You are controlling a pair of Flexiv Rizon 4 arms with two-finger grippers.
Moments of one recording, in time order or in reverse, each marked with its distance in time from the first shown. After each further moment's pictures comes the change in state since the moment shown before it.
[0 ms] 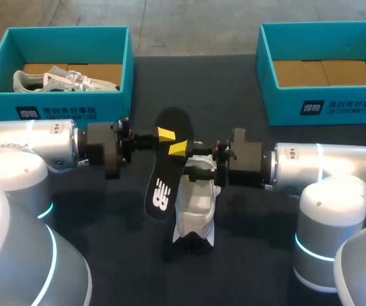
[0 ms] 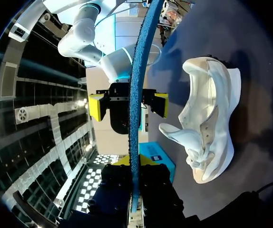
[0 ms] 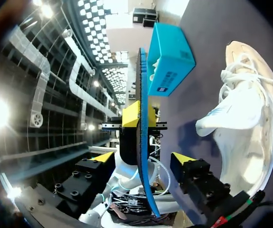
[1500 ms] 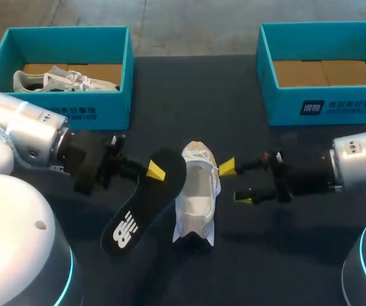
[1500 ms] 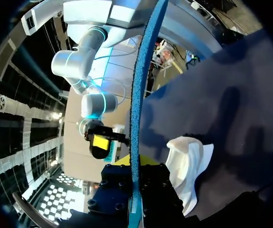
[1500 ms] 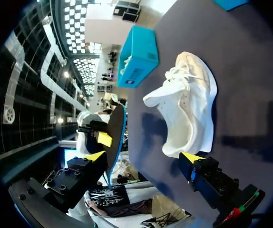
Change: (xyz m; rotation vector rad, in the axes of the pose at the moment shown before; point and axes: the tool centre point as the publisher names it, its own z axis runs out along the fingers) left arm -0.005 -0.111 -0.028 0.295 0.277 -0.197; right arm -0.024 -0.037 -0.118 0.085 -0.327 -0.015
